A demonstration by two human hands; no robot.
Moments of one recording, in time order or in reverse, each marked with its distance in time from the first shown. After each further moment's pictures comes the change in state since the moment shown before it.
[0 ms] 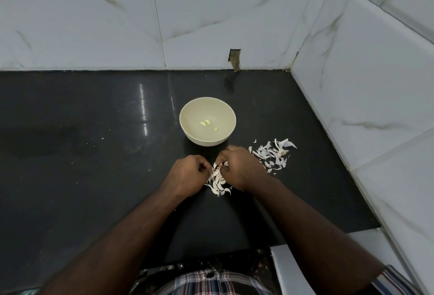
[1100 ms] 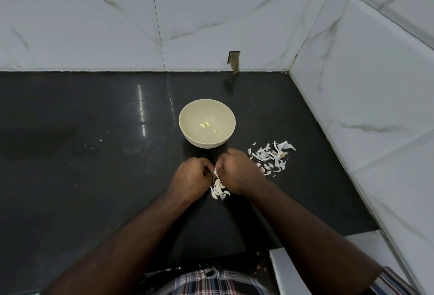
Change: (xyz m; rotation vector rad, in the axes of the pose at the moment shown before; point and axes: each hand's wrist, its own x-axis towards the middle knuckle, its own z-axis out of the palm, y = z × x) left_hand 0.006 -0.002 0.017 0.035 0.083 0.080; right_hand -0.003 -0.010 0.001 -0.051 -0.002 0.056
